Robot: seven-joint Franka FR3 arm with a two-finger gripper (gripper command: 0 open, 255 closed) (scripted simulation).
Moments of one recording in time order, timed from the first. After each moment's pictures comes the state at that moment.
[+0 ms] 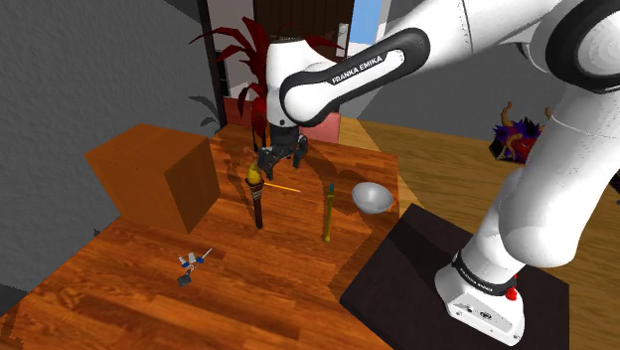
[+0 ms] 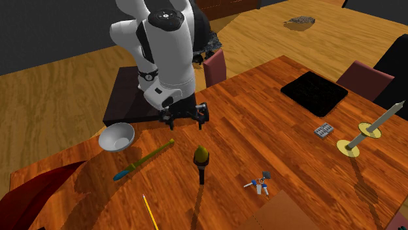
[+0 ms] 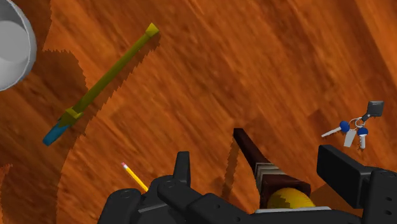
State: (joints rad) arm 0.13 0.09 0.19 -2.06 0.02 2.17 0.46
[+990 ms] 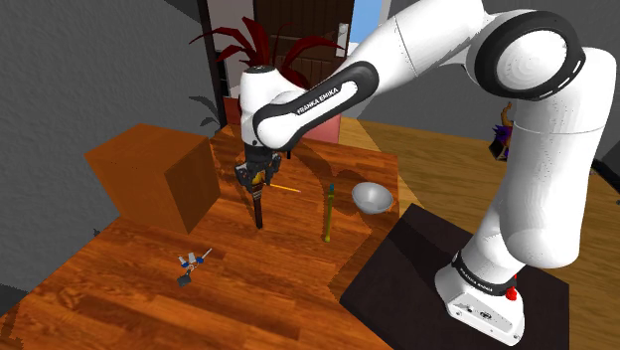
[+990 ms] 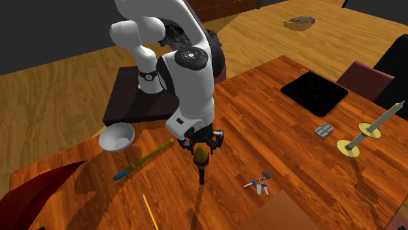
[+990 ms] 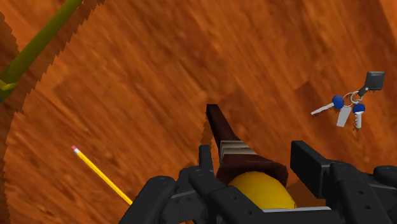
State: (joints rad) arm 0.18 0.33 0.19 -1.90 -0.05 2.30 0.54
